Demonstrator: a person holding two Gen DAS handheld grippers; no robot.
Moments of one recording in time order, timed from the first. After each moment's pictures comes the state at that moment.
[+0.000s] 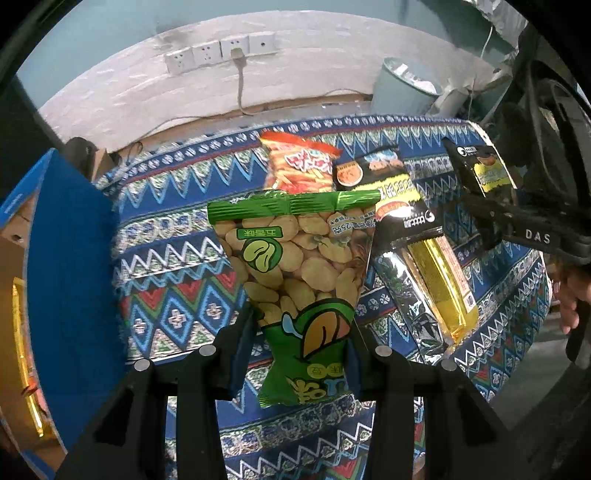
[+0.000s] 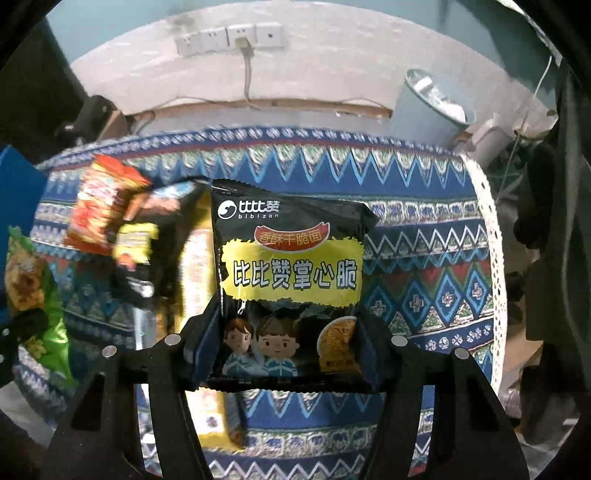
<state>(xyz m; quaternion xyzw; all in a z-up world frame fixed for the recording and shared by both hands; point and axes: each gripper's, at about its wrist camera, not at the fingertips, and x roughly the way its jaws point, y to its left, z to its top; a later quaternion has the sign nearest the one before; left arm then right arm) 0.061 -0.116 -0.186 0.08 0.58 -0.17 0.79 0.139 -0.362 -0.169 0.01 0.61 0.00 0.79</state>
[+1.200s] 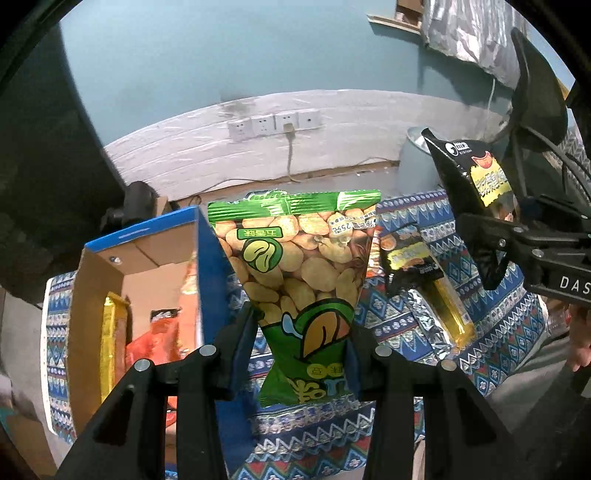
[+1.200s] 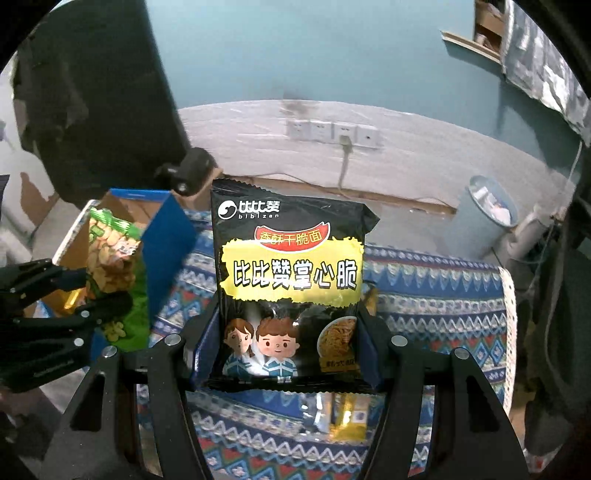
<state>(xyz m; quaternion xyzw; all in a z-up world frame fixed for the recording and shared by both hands) 0.030 -0.041 -0.075 0.08 0.48 -0.12 0.87 0.115 -0.233 -0.033 0.01 0.49 0.13 0.86</state>
